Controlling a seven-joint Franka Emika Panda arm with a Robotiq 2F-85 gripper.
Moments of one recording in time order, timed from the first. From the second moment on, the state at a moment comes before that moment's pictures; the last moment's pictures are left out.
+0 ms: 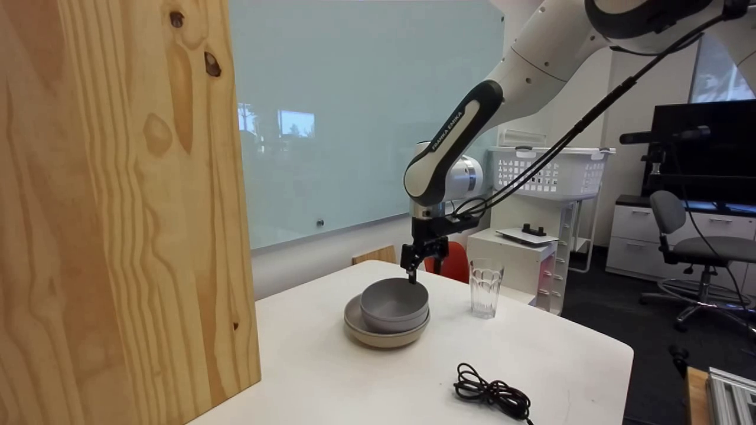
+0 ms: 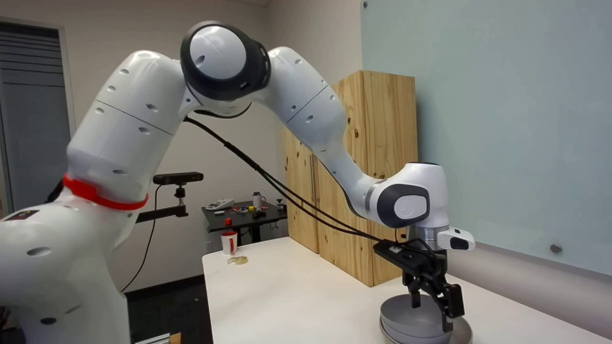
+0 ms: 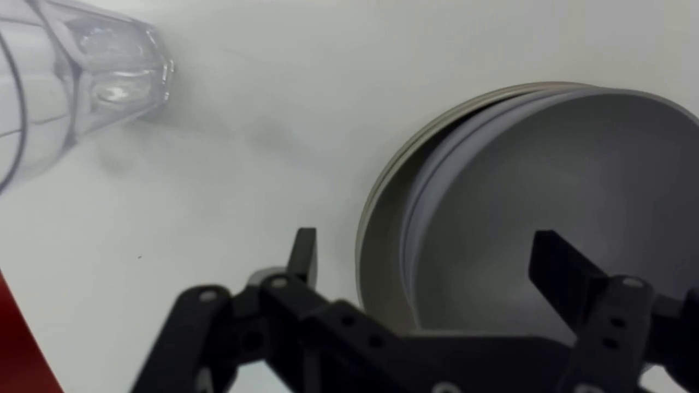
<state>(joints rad) -0.12 0.50 -0.07 -1.94 0.01 2.47 -0.05</state>
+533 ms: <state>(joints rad) -0.11 0.59 -0.08 -1.85 0.00 2.46 -0.05</state>
